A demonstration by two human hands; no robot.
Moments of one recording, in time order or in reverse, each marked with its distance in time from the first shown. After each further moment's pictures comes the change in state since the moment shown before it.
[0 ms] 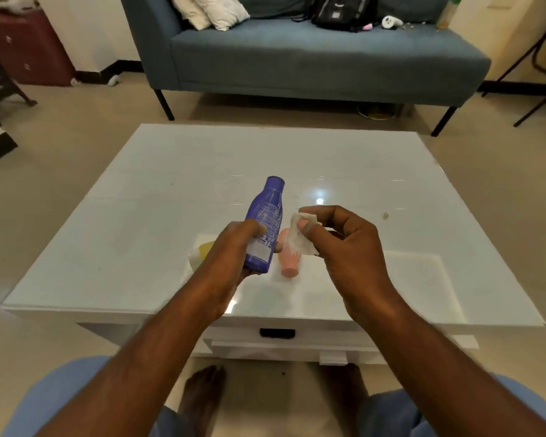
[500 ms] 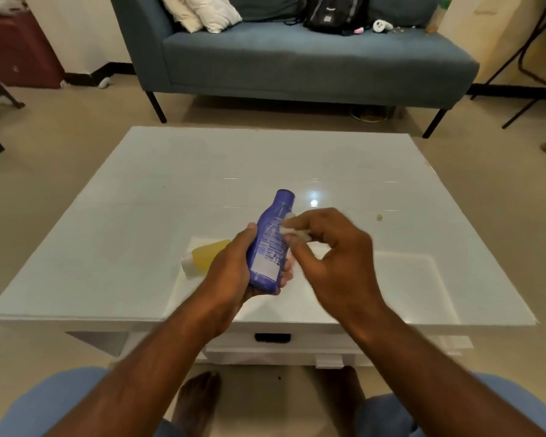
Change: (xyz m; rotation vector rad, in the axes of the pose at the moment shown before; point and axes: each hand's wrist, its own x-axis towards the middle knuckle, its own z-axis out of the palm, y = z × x) left_hand -0.018 -0.001 0.014 -0.091 -0.070 -0.073; right_hand -0.006 0.006 0.000 -0.368 -0.022 -0.489
